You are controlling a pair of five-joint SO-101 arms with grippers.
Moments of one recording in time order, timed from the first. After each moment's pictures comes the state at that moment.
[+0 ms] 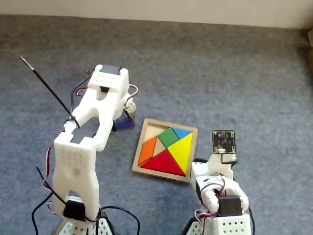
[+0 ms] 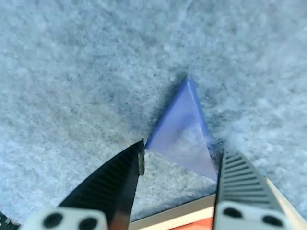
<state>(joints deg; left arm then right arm) 2.7 39.4 -16.8 88.7 54.1 -10.4 -103.9 96.0 65.6 -1.5</state>
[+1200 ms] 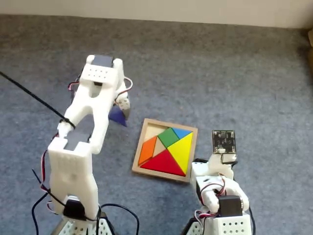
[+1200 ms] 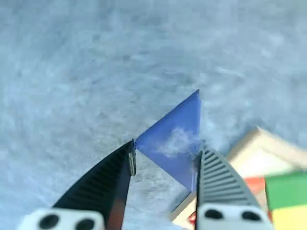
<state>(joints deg) 3.6 31.0 -20.2 94.3 29.6 -10.4 -103.9 96.0 65.6 -1.5</state>
